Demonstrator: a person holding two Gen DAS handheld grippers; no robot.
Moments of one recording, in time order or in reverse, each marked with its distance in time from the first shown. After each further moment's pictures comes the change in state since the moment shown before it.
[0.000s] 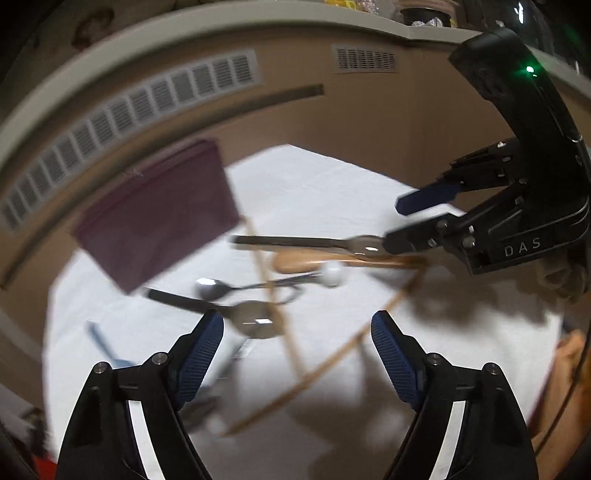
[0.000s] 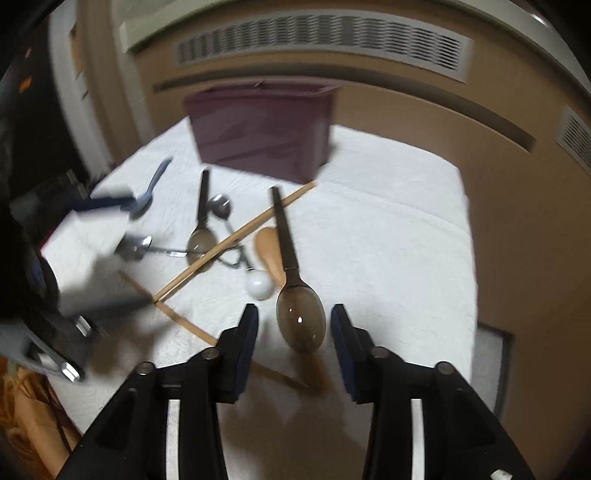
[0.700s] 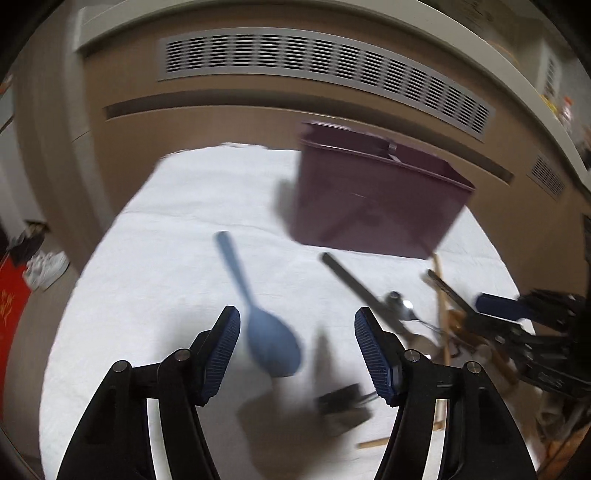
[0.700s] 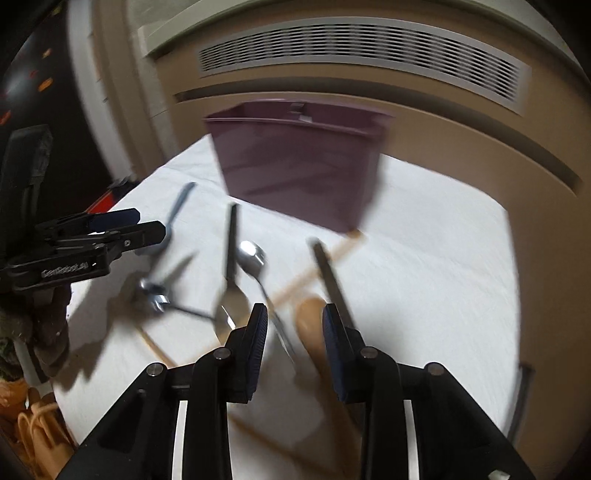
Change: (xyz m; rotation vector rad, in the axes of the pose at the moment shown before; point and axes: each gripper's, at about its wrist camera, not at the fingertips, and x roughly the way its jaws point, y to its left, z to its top) left arm -0.026 0.149 -0.040 -0.669 0.006 0.286; right arm 0.043 0.038 0.059 -0.102 -0.010 0.112
